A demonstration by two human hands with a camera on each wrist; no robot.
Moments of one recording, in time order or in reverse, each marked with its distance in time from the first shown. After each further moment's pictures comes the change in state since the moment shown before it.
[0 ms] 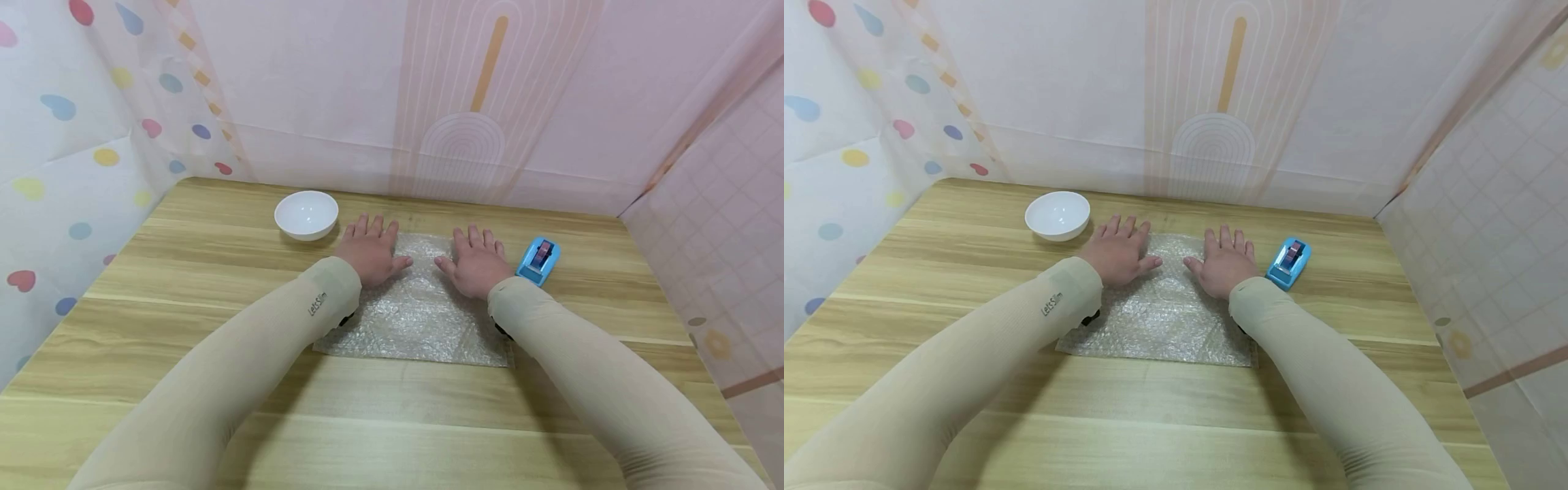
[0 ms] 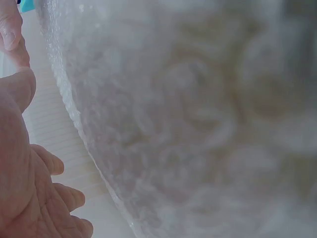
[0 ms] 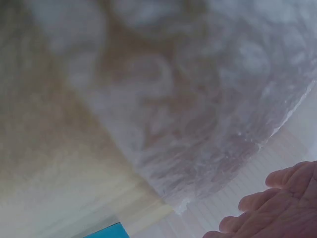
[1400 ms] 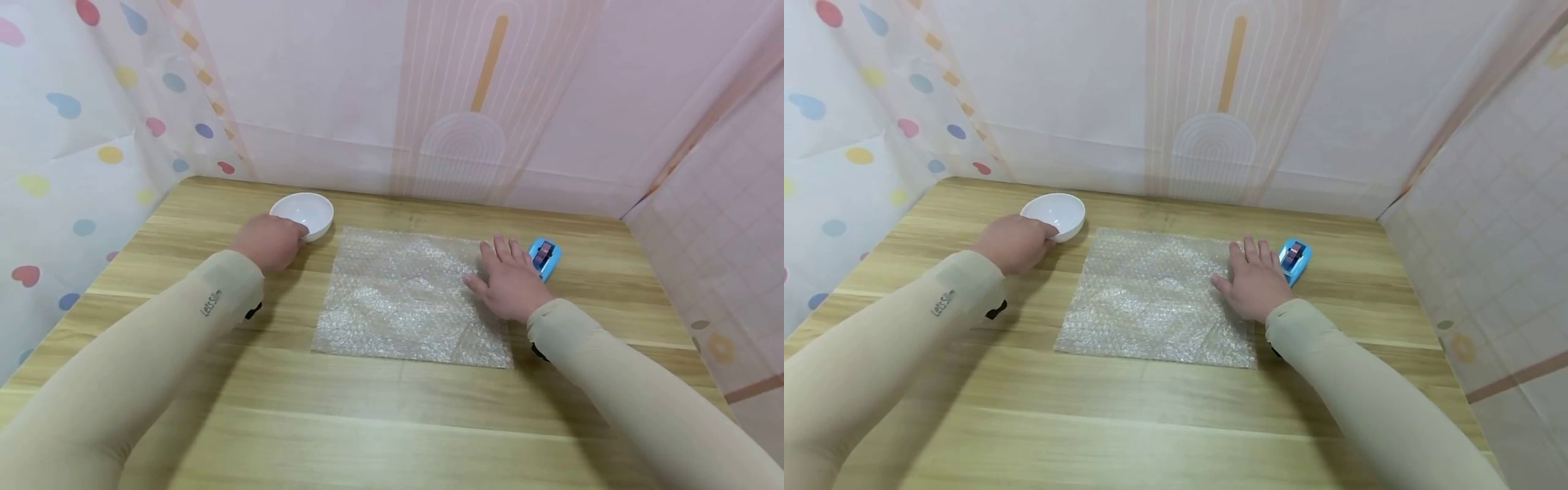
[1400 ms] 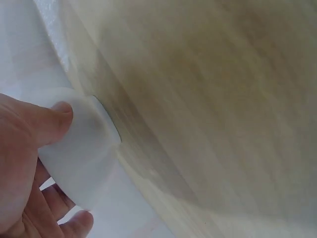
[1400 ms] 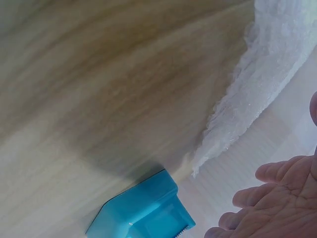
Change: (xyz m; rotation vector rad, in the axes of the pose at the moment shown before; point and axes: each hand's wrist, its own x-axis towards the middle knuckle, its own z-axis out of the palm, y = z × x) left_hand -0.051 -0.140 -0.014 0.175 0.150 0.021; right_hand -0.047 0.033 -0.006 -0.044 0.009 -0.077
